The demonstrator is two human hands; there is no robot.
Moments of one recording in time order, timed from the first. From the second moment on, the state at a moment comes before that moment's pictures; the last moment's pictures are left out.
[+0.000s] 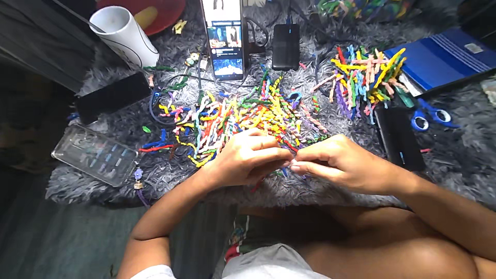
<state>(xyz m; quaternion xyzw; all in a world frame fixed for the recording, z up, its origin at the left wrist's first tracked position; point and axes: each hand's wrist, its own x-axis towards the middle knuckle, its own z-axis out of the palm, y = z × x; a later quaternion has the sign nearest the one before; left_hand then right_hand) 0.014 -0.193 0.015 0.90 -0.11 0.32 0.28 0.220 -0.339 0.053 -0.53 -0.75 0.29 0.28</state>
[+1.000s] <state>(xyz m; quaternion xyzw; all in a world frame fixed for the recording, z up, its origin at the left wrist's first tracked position) 0.018 -0.196 0.011 0.62 -0.21 0.11 0.74 0.205 -0.356 0.074 -0.38 -0.89 -0.06 0.26</state>
